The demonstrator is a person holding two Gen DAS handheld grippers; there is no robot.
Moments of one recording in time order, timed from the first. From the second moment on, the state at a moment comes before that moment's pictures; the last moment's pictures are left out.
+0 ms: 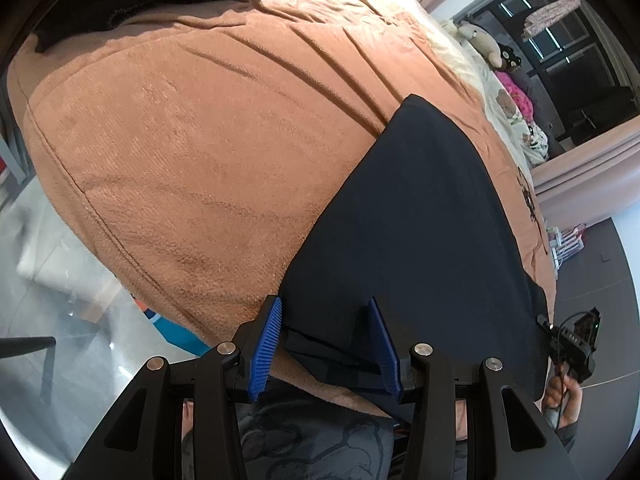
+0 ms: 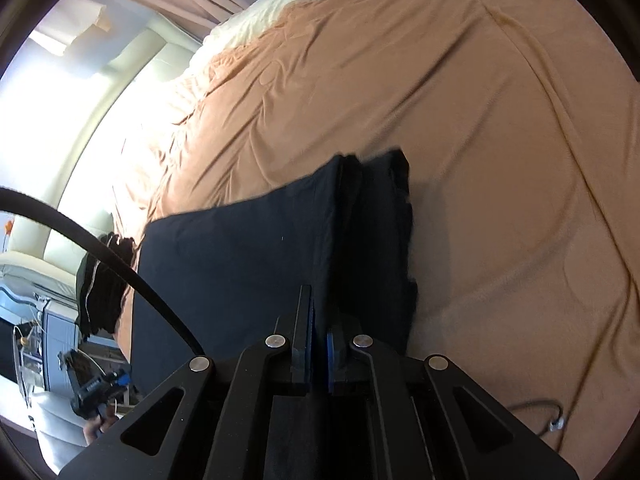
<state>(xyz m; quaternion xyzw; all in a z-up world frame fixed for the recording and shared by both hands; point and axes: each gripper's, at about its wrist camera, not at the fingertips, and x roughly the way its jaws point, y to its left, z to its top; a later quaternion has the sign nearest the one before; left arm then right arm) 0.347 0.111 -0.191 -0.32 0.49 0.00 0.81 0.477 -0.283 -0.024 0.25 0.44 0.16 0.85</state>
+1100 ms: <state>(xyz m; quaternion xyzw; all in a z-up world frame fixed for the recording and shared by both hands) 0.355 0.117 -0.199 -0.37 0.48 -0.02 0.80 0.497 -0.279 -0.015 0.19 0.41 0.07 0.89</state>
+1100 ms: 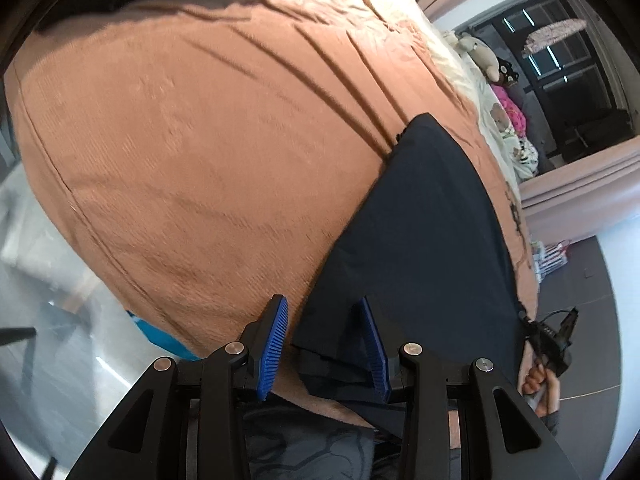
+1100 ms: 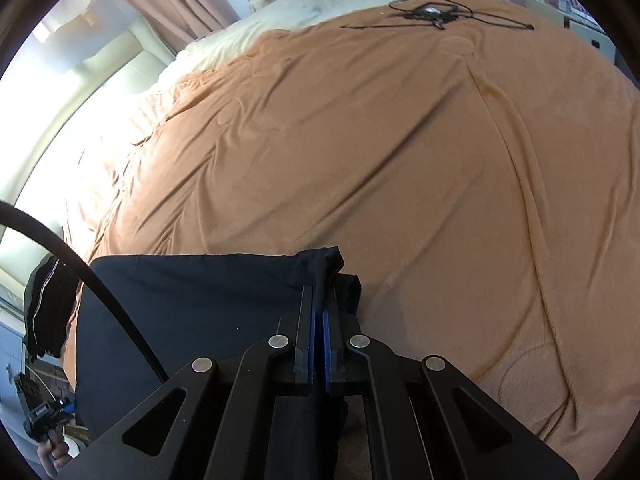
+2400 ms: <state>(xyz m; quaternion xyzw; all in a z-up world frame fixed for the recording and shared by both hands) 0.347 0.107 -0.185 -0.39 0.44 -0.07 0.81 0.362 -0.187 0.015 0.09 0.40 0.11 0.91</state>
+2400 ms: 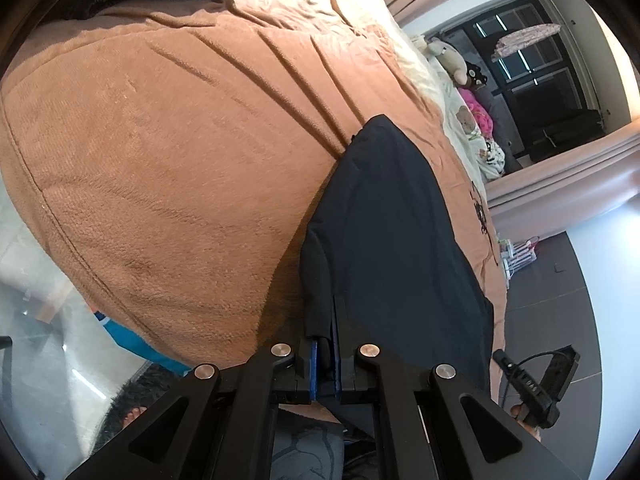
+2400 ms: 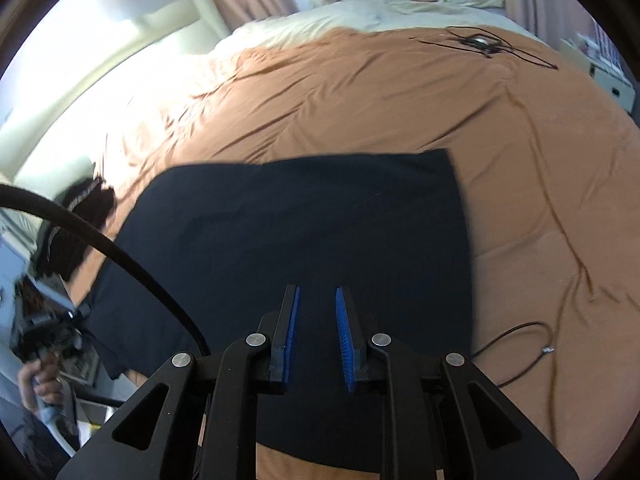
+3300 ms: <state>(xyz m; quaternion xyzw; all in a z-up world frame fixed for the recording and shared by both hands) 0.352 0.115 -0.209 -0.43 0.45 -0.07 0.78 0.404 -0.101 -0.052 0.07 0.46 0.15 0.87</state>
